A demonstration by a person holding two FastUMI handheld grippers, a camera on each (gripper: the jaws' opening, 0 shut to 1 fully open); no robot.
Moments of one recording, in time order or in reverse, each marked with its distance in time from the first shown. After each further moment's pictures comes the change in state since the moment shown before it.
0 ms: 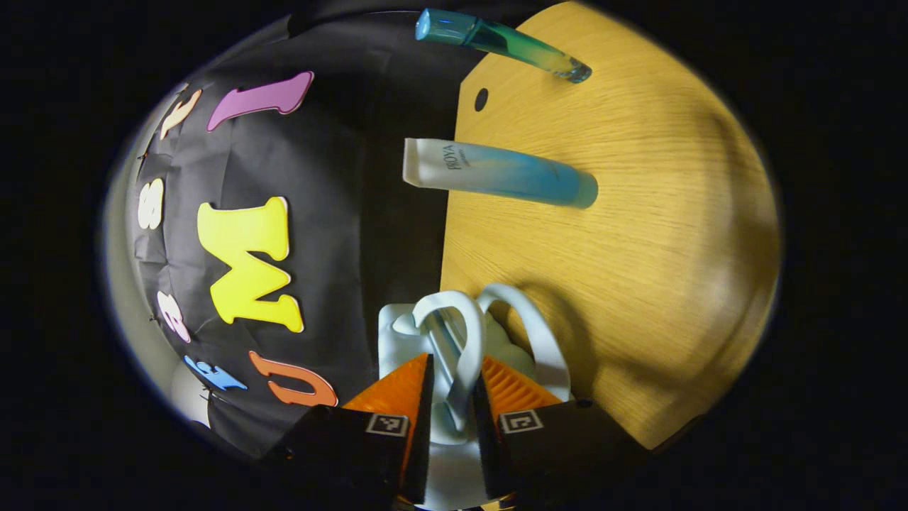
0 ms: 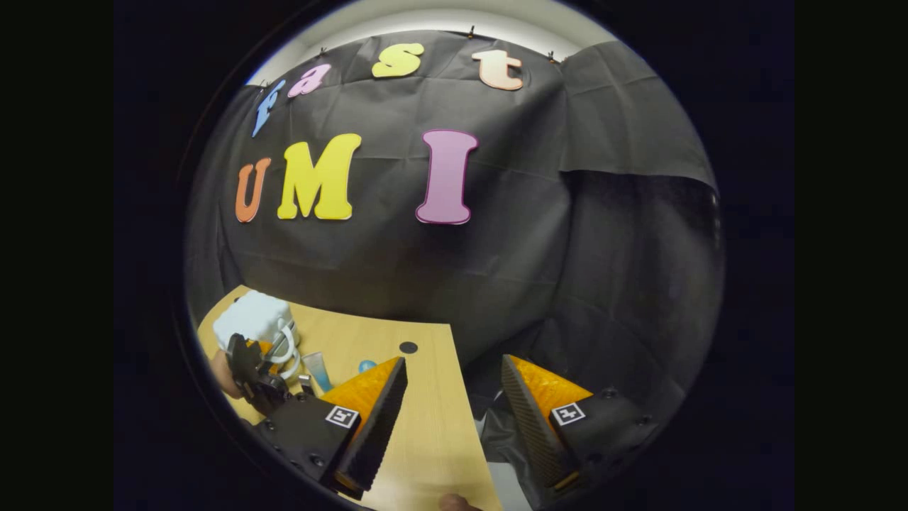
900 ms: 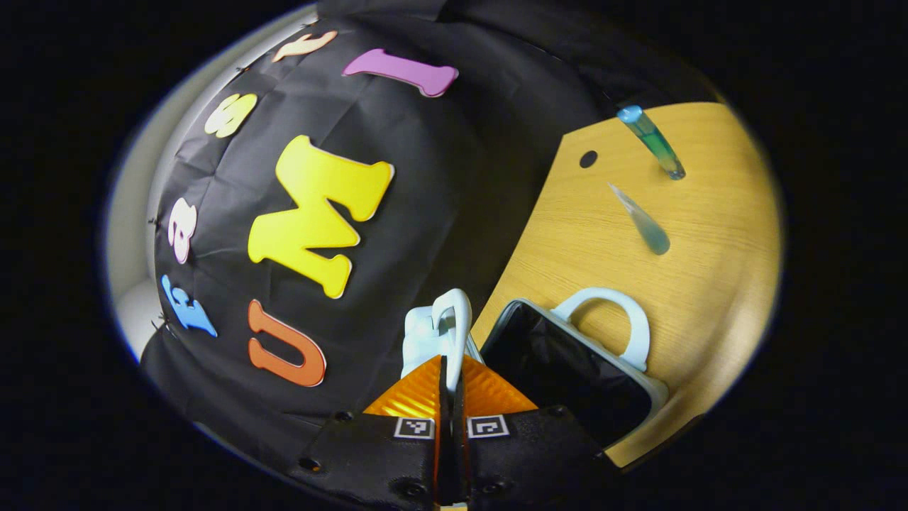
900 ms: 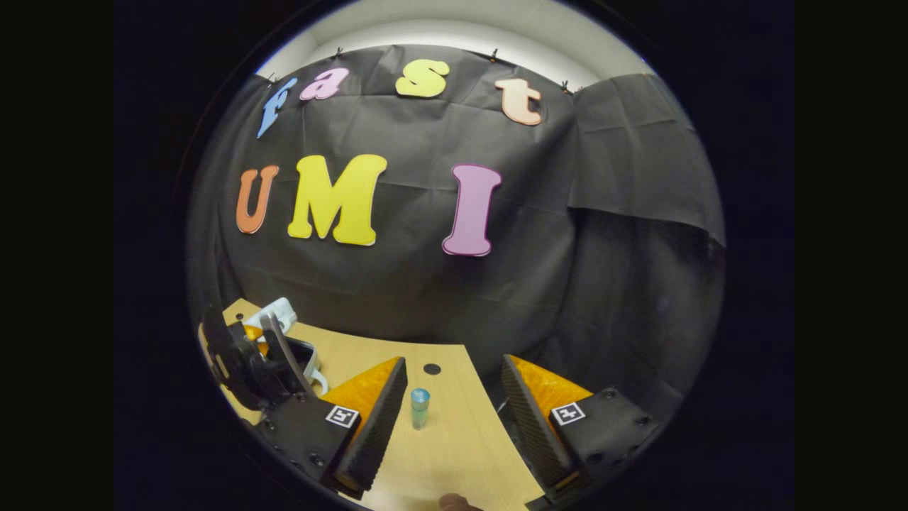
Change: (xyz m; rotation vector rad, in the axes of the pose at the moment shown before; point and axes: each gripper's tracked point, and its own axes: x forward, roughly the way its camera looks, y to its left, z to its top) left arm -0.049 0.132 -0.069 -0.426 -0.173 0.035; right arm -0.045 0.122 0.063 -0.022 -0.077 -0.076
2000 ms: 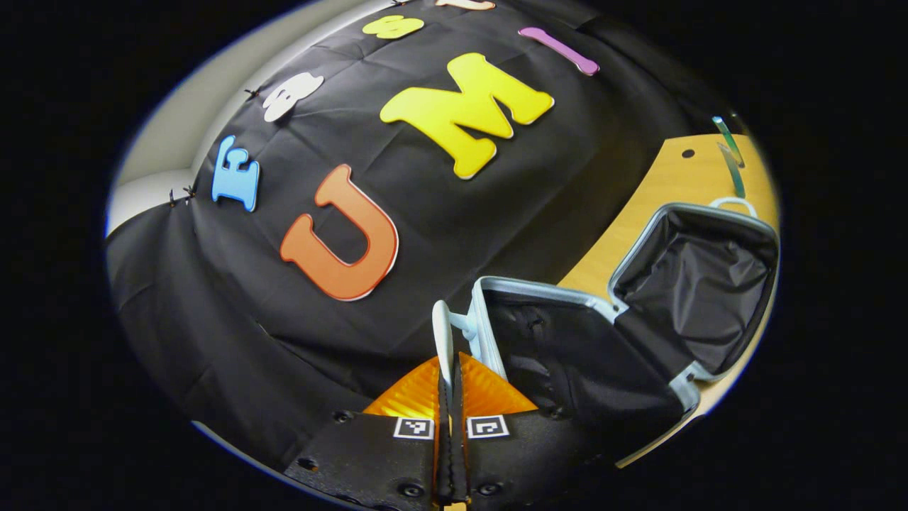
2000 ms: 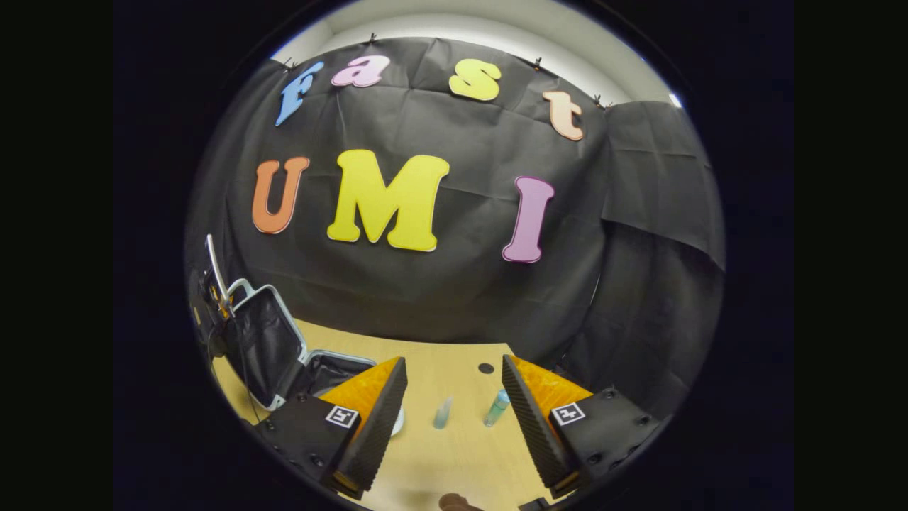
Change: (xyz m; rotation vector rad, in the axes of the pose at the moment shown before) left arm 0.034 0.157 -0.260 -0.280 0.042 0.113; right arm -0.035 0.177 0.025 -0.025 0.052 0.028
